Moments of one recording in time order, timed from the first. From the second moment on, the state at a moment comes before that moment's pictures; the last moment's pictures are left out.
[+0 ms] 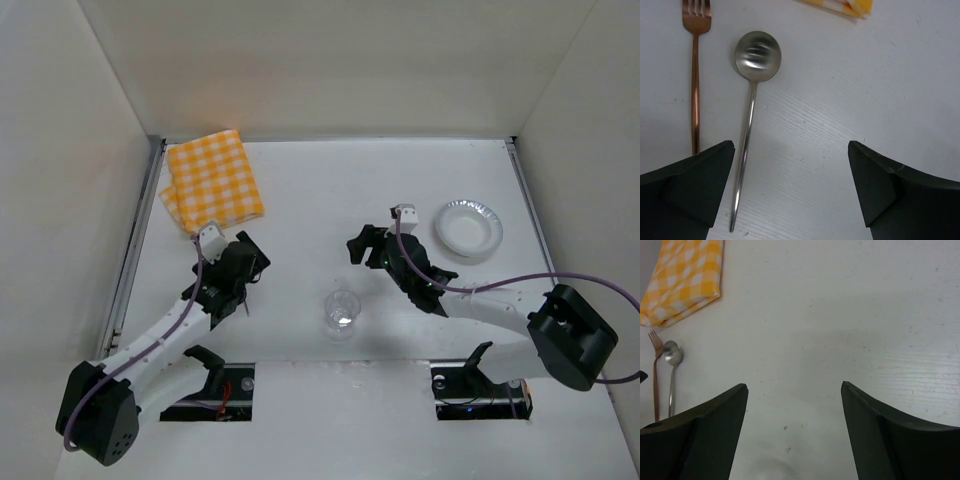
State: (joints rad) left arm -0.51 0.92 0.48 -0.30 -0.59 -0.91; right arm 0.79 1.33 0.59 0.40 0.38 0.60
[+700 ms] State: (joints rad) left arm -0.11 0.96 0.52 -0.15 -0.52 -0.91; right arm 0.79 1.31 0.59 0.41 0.35 0.61
